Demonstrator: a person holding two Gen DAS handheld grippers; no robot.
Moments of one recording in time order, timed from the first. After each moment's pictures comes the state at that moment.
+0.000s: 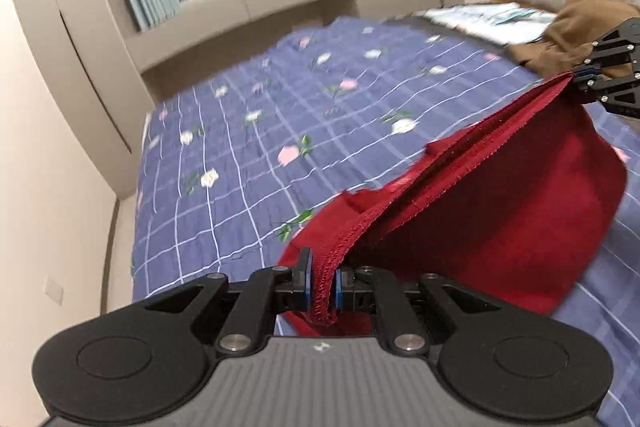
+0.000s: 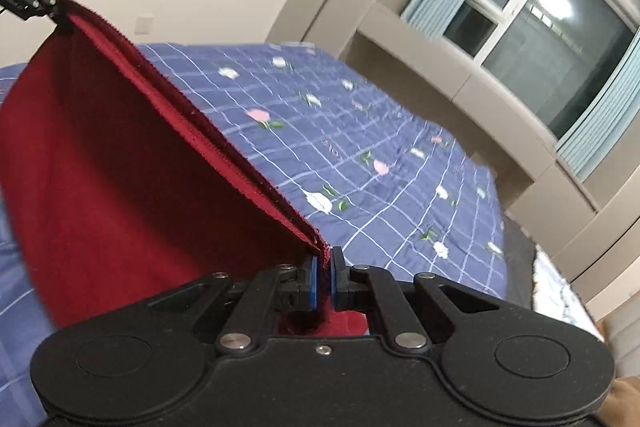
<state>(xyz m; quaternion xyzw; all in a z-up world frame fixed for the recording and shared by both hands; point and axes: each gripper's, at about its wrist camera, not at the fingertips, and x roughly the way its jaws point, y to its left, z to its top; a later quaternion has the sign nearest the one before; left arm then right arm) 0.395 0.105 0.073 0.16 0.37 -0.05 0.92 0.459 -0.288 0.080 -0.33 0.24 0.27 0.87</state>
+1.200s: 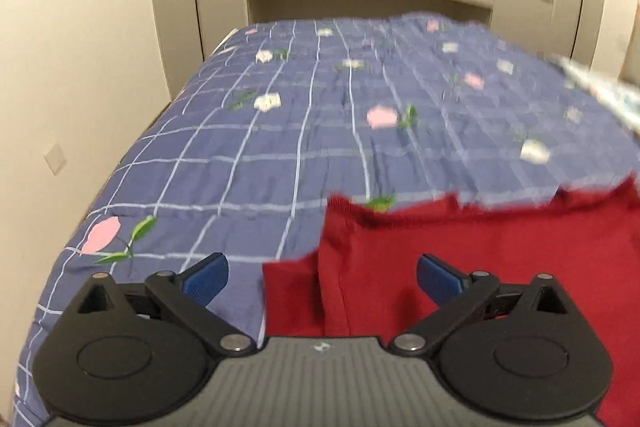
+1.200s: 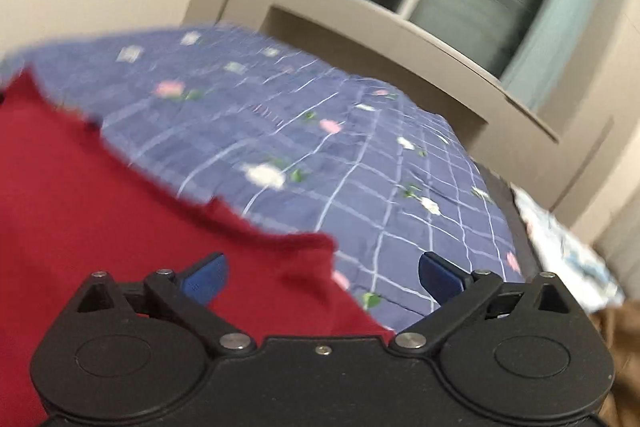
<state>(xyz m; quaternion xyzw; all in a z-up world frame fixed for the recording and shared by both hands) 0.470 0.147 -0.050 -0.01 0.37 0.10 0.92 0.531 -0.251 -0.034 -0.28 0.24 0.16 0.91</state>
